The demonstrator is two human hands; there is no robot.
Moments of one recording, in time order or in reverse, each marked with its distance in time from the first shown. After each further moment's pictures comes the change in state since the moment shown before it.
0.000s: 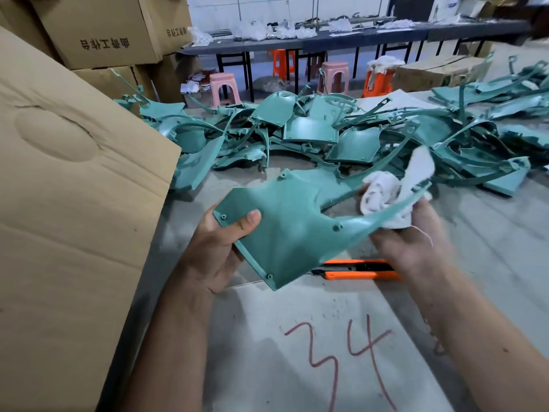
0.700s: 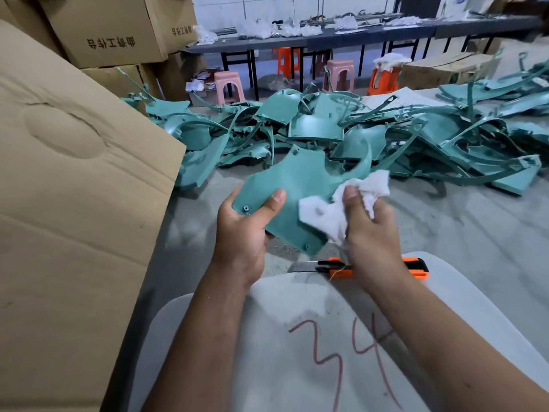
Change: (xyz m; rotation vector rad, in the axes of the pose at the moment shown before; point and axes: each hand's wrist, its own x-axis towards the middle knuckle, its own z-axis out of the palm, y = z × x) left_hand 0.012 -0.015 0.039 -0.054 0.214 0.175; right_hand -0.006 0.064 0.024 -0.796 0.087 -0.438
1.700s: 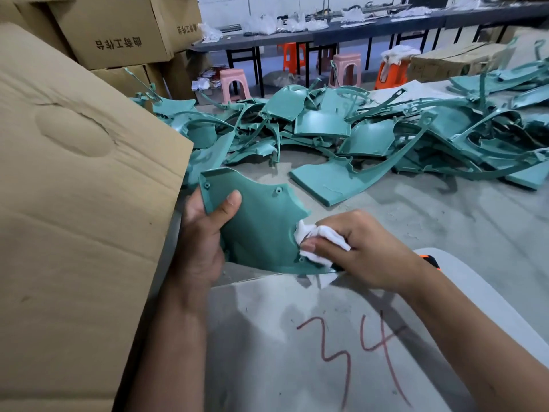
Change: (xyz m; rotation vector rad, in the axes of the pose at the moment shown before) left_hand 0.003 0.033 -0.053 0.187 -0.062 0.138; right_hand 0.003 -0.008 -0.021 -0.700 -0.815 -0.416
